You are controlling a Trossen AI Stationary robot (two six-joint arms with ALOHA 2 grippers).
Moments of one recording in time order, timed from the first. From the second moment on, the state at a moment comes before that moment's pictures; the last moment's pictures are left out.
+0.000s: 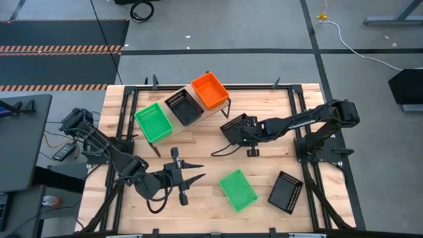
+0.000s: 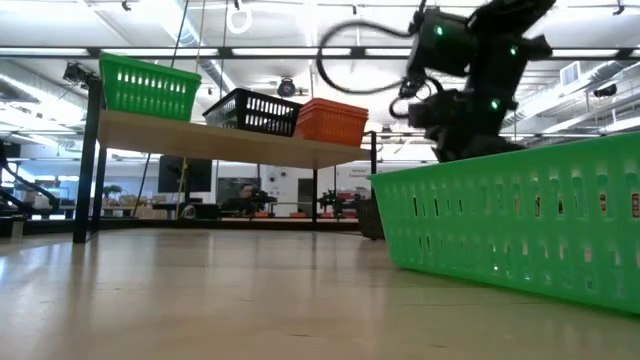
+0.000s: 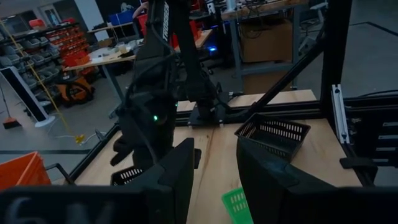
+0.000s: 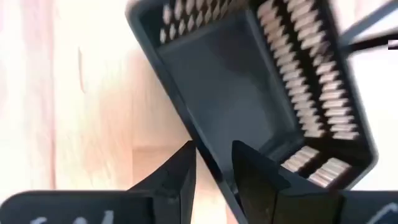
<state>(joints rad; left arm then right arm) -0.67 1.46 1.18 0.05 -0.93 -0.01 0.00 1.53 0.85 -0.56 0.32 -0.11</state>
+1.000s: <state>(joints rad) -0.20 1.72 1.18 -0.11 -0.55 0.22 0.40 1.16 0.98 -0.76 0.15 0.37</state>
